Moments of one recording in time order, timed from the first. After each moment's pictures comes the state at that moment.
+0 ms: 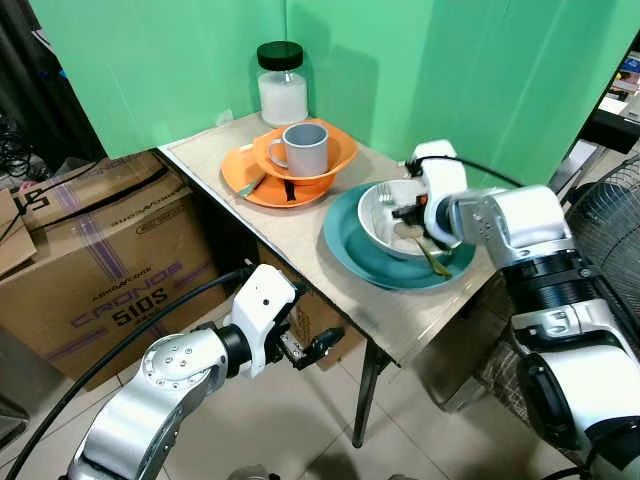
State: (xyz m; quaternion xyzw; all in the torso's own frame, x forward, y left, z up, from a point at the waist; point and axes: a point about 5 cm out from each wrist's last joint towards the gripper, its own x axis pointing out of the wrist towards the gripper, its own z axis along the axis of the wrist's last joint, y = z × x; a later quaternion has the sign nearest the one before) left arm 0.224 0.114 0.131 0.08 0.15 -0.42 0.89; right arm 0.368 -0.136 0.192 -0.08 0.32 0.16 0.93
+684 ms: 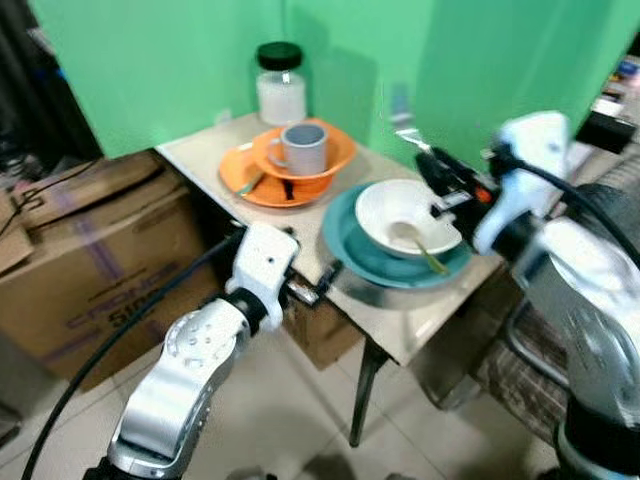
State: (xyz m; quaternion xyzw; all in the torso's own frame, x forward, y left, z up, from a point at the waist) left arm 0.250 0.107 0.159 0.08 0.03 -0.25 0.96; right arm 0.261 -0.146 0.250 -0.01 -0.02 0.20 0.98
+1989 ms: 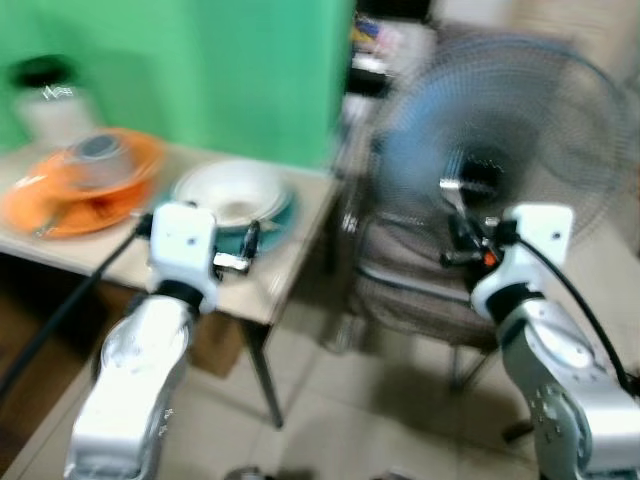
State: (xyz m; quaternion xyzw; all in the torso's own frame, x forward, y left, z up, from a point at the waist) left arm 0.247 0.146 0.181 0.08 0.00 -0.10 0.99; right arm 0.244 -0.162 0.180 0.04 0.04 0.03 1.00
